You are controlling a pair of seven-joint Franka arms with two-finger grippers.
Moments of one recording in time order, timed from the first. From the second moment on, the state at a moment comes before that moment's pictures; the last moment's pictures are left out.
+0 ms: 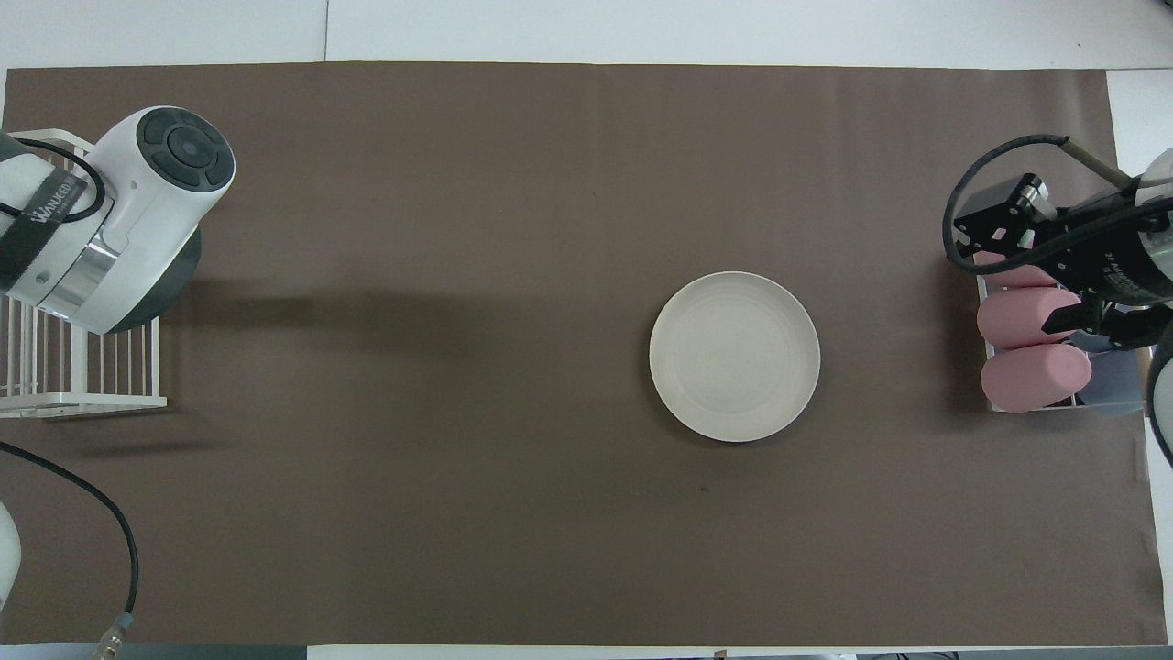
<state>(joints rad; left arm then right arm) -0.11 0.31 -0.05 -1.73 0.91 1.77 -0.36 -0.04 -0.01 0.15 -1.53 0.04 1.50 0.87</state>
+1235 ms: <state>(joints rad) -0.11 0.27 -0.06 -1.40 0.12 1.55 -0.38 0.02 -0.05 0.31 -1.63 0.10 1.72 1.76</state>
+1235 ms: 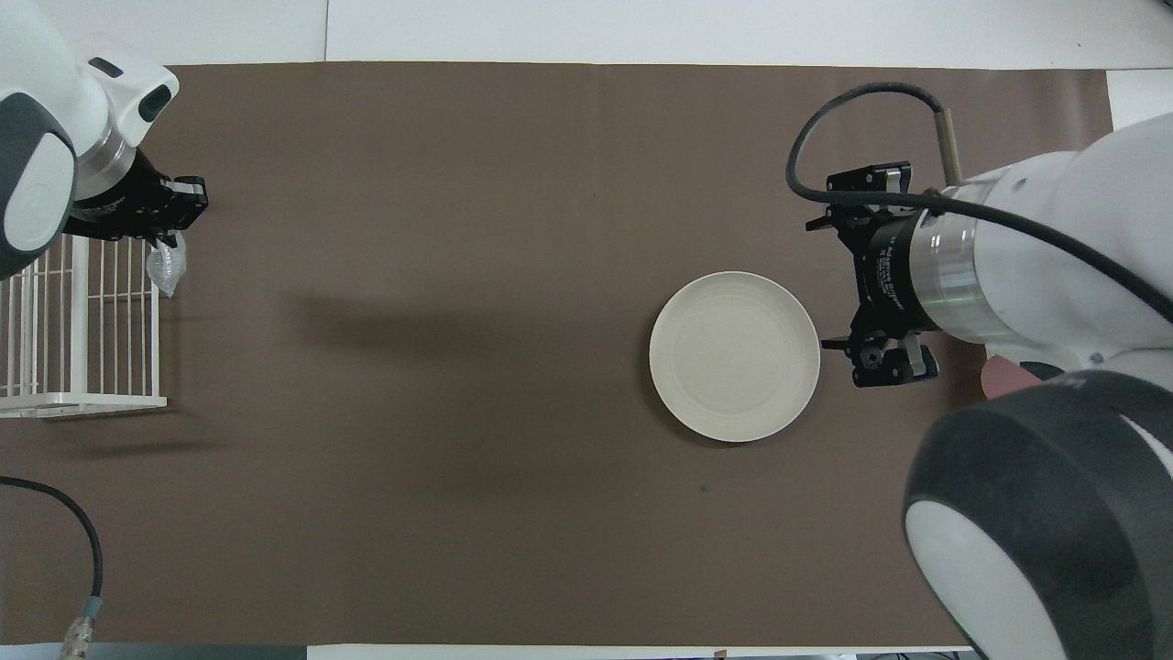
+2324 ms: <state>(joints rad) -0.01 -0.02 -0.06 -1.93 -1.02 1.70 -0.01 0.10 -0.02 0.32 -1.63 0.16 1.60 1.84</state>
